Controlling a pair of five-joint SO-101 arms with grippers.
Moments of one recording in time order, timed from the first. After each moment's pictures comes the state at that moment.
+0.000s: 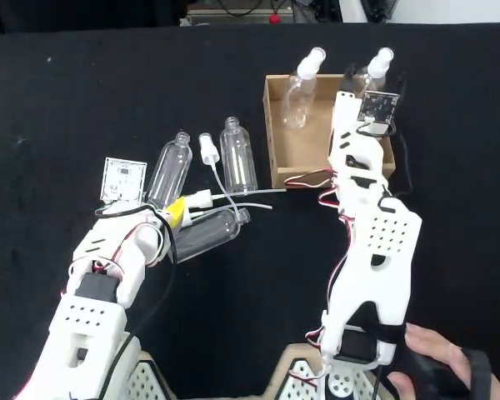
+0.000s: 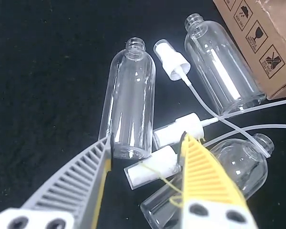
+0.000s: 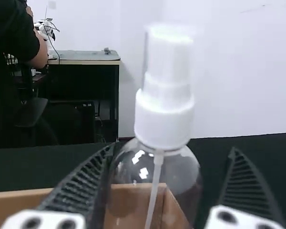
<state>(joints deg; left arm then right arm) 3.8 -64.0 83.1 20.9 -1.6 10.6 53.6 2.8 -51.5 2.9</state>
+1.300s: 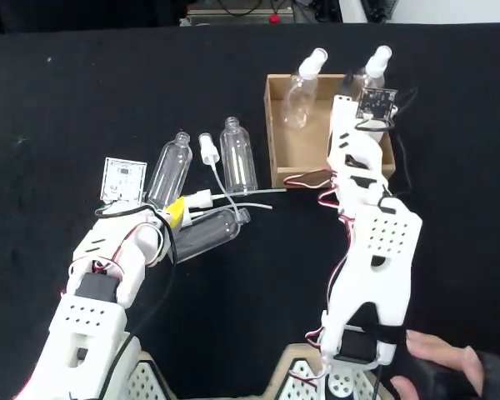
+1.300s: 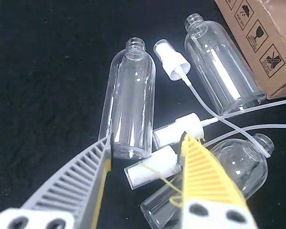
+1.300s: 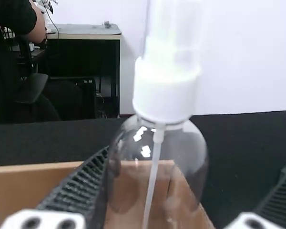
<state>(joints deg) 3.8 -64.0 83.1 20.9 -1.6 10.5 51.9 5.0 -45.1 3.0</state>
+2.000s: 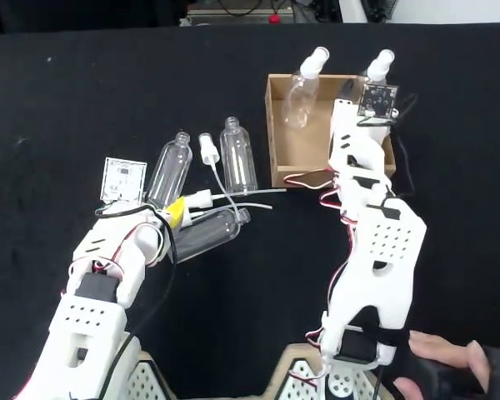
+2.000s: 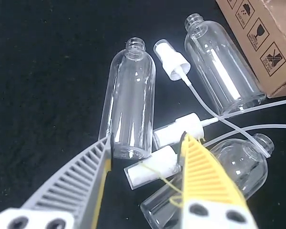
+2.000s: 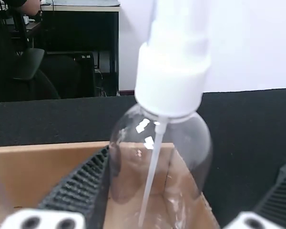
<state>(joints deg) 3.8 -64.0 83.1 20.9 -1.6 10.6 47.4 9.2 -39.1 3.1</state>
